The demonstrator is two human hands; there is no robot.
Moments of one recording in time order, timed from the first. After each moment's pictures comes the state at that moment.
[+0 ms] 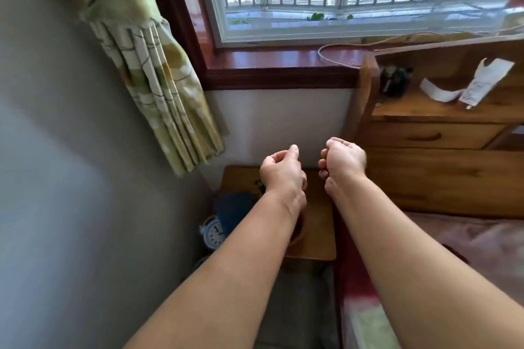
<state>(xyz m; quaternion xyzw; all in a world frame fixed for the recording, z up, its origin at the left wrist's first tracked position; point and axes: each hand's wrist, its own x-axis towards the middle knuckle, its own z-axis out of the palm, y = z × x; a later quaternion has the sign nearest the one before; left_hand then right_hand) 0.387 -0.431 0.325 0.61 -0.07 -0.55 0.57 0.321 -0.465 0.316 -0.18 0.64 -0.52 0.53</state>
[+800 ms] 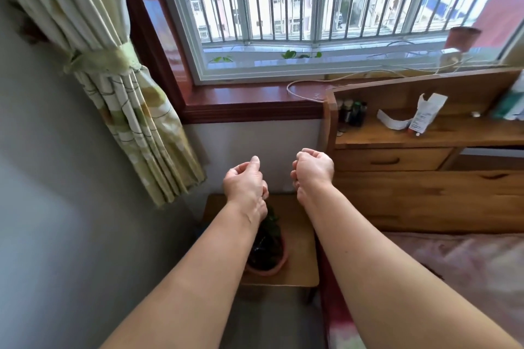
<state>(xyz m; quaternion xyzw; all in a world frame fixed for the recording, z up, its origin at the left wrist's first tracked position) 0.390 -0.450 0.353 0.61 -0.11 -0.51 0.60 0.305 -0.480 0.345 -0.19 0.62 -0.53 0.55</state>
